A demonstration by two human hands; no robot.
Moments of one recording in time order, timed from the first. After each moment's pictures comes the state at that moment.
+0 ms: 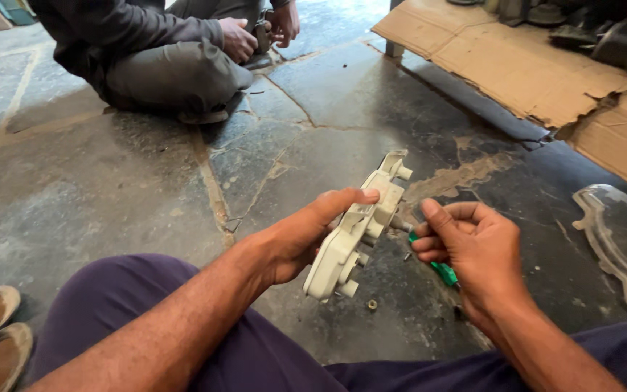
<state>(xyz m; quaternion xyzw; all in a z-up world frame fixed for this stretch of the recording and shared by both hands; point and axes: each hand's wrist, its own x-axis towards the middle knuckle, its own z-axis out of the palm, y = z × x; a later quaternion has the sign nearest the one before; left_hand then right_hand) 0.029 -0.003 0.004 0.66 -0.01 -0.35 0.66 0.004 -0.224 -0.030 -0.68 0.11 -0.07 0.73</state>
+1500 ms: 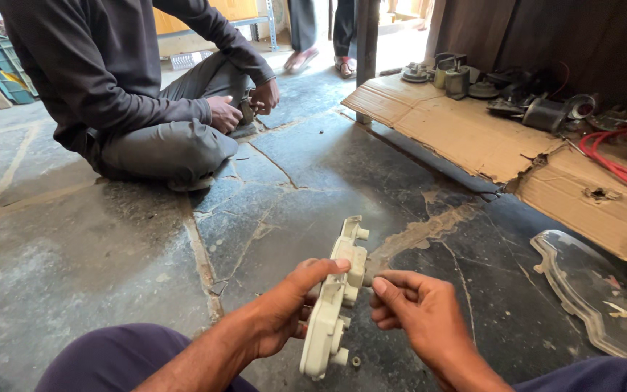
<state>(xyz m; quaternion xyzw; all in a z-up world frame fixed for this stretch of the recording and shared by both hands) 0.012 -0.014 0.020 0.69 0.06 -0.33 0.64 -0.010 -0.228 -0.020 -0.72 0.09 0.03 0.69</state>
